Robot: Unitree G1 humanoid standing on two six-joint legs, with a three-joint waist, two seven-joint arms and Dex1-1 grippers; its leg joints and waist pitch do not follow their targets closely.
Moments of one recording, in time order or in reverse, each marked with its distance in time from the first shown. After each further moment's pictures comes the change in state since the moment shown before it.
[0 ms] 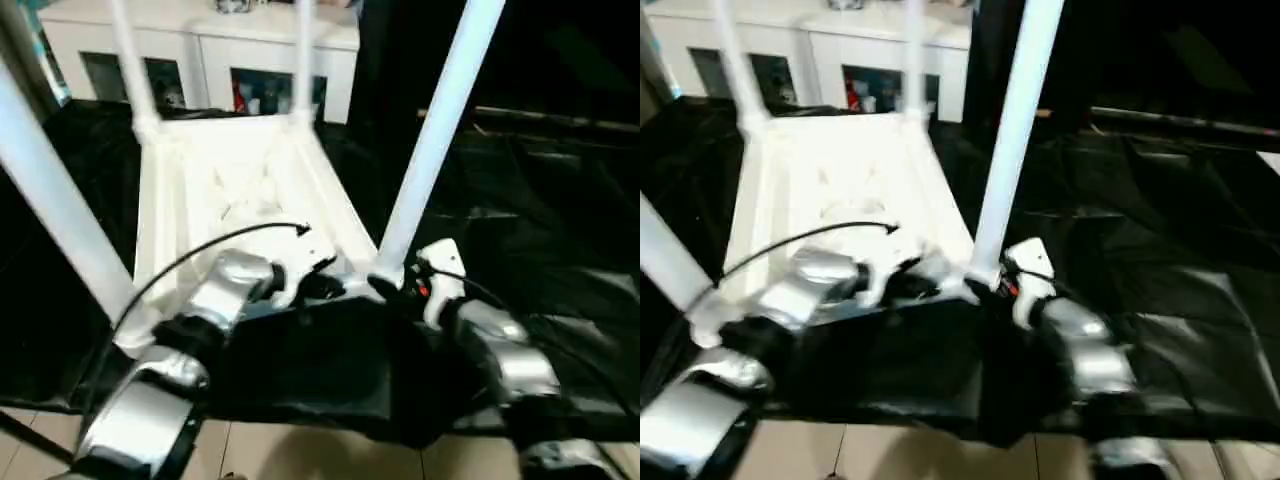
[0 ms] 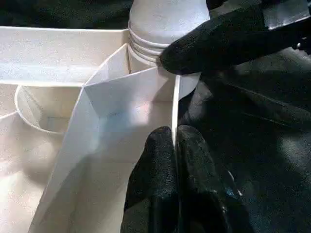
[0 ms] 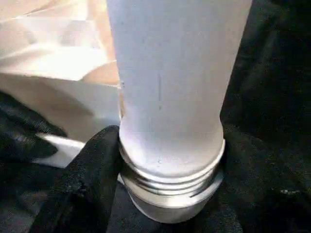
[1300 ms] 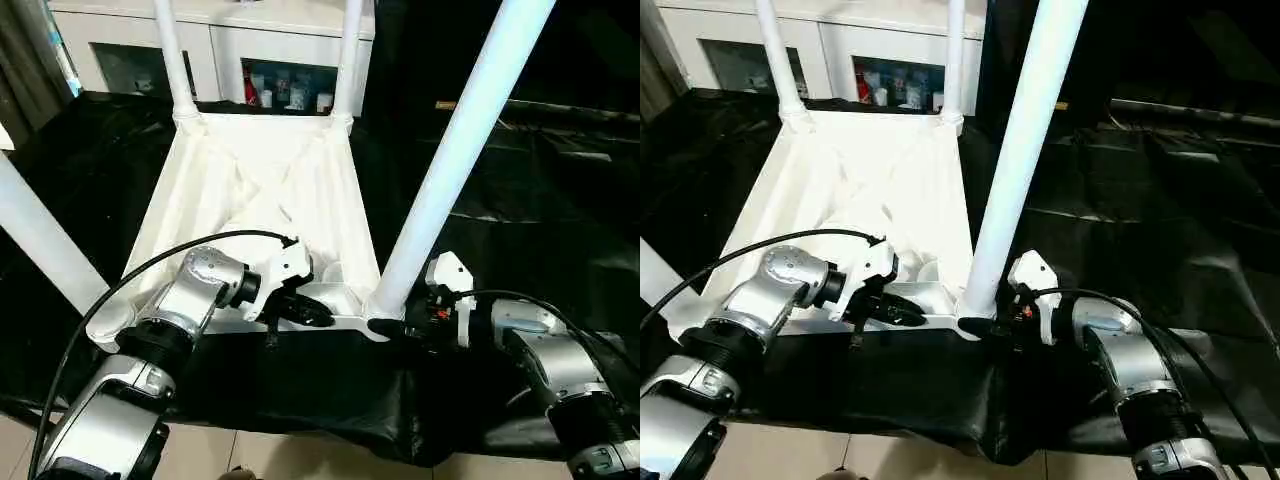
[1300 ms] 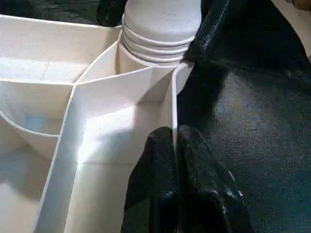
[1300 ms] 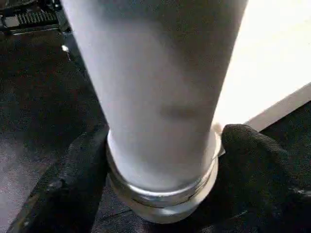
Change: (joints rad) left arm 0.075 0.163 -0.031 -0.143 -0.085 -0.045 -0.467; right arm 0.043 -0.268 0.121 -0.125 0.076 -0.015 0.611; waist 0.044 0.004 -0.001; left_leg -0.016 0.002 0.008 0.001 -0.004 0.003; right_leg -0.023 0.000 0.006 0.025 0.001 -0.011
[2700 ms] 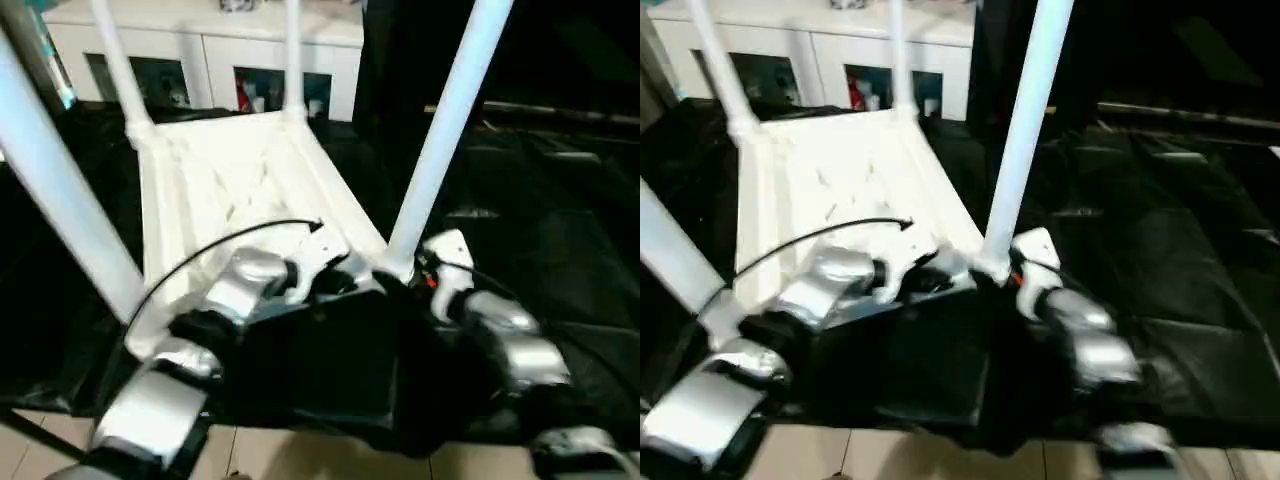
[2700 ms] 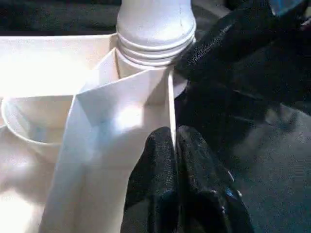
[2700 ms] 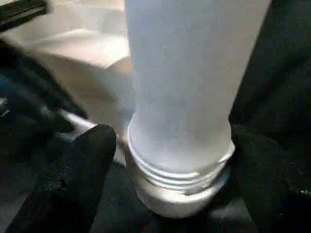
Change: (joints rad) left arm -0.072 -0.130 0.048 0.159 0.061 -0.059 0.276; right arm -0.041 0.111 -0.091 0.103 -0.032 -0.013 -0.284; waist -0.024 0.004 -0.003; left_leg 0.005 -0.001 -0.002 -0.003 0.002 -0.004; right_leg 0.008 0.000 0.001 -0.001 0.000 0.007
